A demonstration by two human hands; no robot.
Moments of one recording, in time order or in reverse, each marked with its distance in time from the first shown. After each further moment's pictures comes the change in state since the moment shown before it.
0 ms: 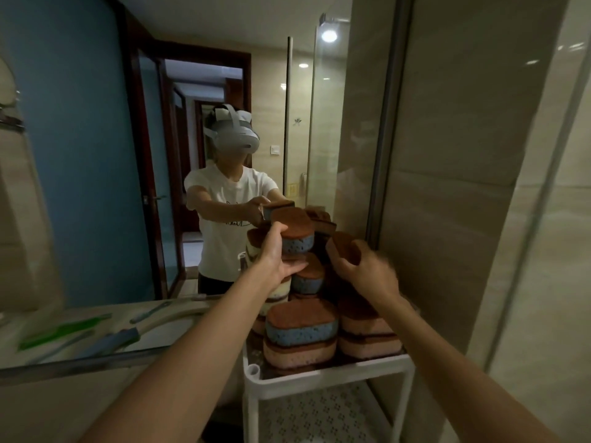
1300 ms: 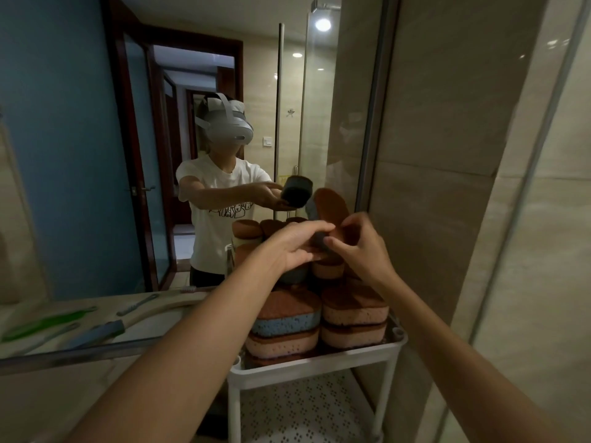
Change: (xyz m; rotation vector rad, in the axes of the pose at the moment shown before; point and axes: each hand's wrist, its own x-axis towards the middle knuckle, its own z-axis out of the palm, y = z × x) left_hand -0.014 -0.011 0.041 0.368 -0.281 -0.025; right_hand -0.005 0.004 -0.030 0.467 0.044 -0.298
